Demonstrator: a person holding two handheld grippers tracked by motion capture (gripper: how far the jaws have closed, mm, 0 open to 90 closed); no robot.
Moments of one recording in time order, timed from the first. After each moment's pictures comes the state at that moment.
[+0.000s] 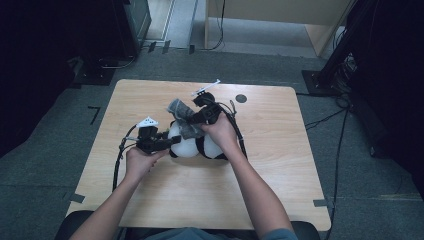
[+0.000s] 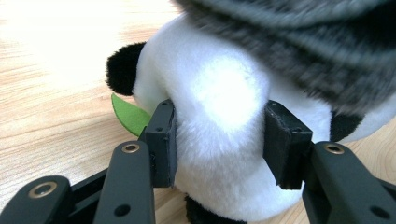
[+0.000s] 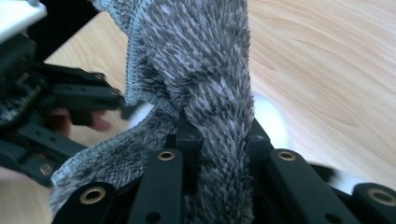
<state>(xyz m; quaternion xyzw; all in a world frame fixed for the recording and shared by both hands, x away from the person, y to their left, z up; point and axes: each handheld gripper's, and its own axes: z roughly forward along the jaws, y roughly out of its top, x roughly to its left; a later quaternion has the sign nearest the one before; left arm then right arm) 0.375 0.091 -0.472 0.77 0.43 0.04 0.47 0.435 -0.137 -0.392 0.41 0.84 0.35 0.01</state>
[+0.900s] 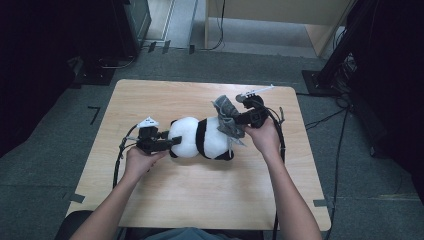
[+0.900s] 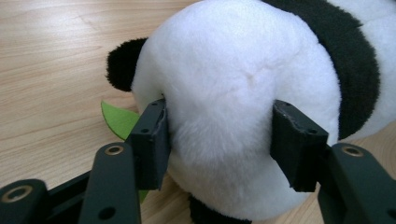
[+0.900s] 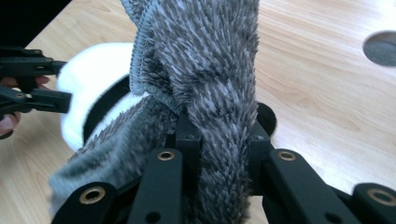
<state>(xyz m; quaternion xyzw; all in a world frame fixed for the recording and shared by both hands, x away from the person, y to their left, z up) 0.379 0.092 -0.475 0.77 0.42 0.04 0.47 0.408 -0.263 -0.386 0.49 0.79 0.37 0.05</state>
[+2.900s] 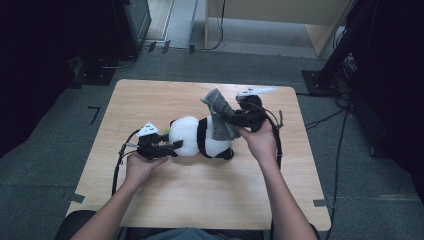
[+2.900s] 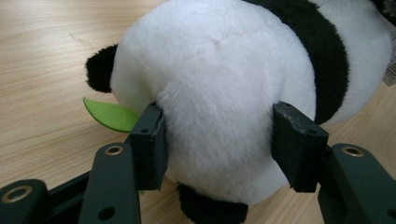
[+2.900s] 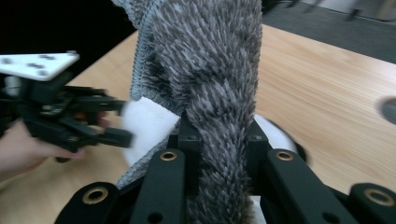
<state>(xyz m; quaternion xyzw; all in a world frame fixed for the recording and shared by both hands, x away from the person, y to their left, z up) 0.359 0.090 -0.480 0.77 0.39 0.07 0.50 0.368 -0.228 -0.341 0.43 0.78 0.44 0.09</state>
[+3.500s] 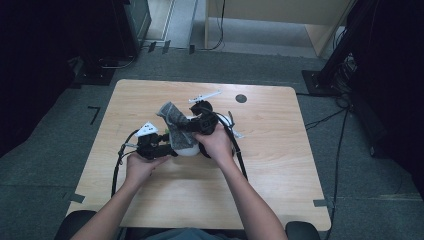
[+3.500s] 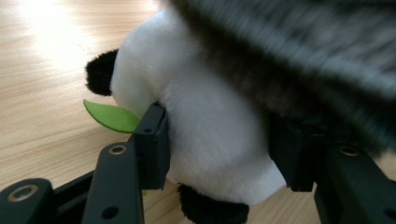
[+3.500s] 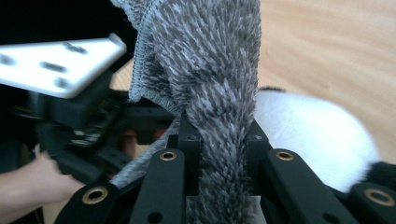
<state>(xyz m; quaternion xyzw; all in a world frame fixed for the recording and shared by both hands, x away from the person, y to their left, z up) 0.357 0.090 -0.477 0.76 0.39 0.07 0.51 0.399 -0.120 -0.394 0.39 0.81 0.43 -0.02</state>
